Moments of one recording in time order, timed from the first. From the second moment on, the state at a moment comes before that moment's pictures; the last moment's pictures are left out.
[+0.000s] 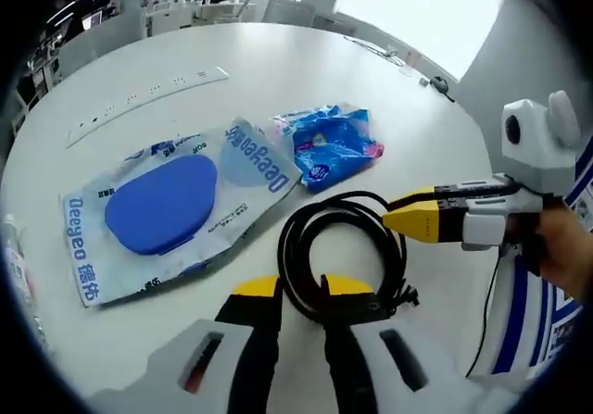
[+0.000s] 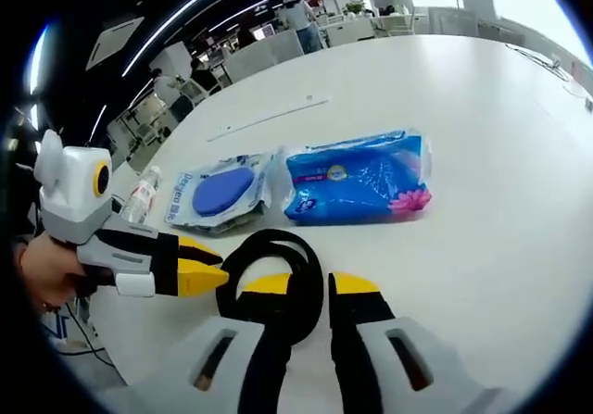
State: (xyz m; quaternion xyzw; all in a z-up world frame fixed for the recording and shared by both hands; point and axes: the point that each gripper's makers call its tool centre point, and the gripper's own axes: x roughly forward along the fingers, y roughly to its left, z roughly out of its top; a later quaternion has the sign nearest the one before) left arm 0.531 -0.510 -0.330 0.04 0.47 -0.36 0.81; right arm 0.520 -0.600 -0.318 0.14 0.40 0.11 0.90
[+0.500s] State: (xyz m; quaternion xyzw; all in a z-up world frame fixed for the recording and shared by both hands) left arm 0.528 -0.511 -0.314 0.03 0.45 -0.37 0.81; right arm 0.516 -0.600 -0.296 0.14 0.39 0.11 0.91
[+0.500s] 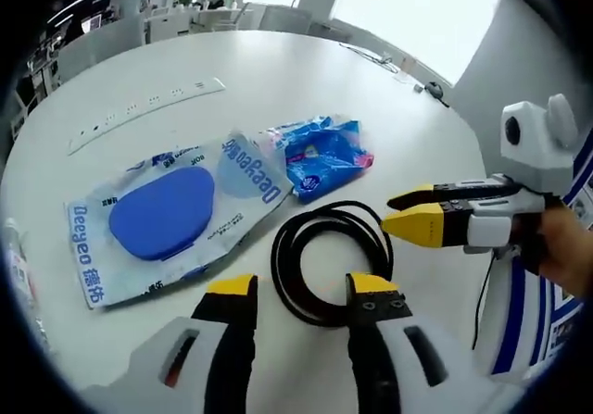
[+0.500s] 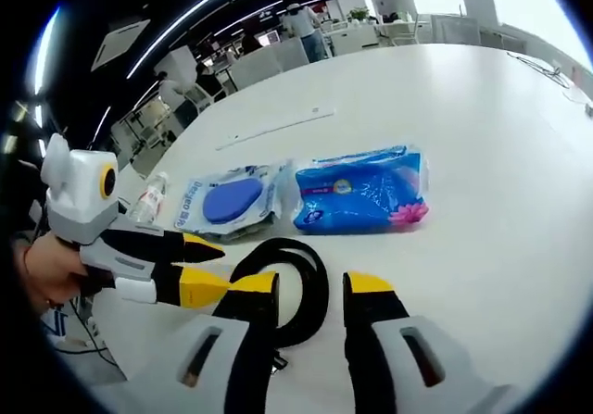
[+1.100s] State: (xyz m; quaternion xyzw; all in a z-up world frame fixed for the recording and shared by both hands) left arm 0.519 -0.506 -0.276 0.00 0.42 -0.39 0.82; right arm 0.507 -0.589 -0.261 0.13 0.36 0.15 0.91
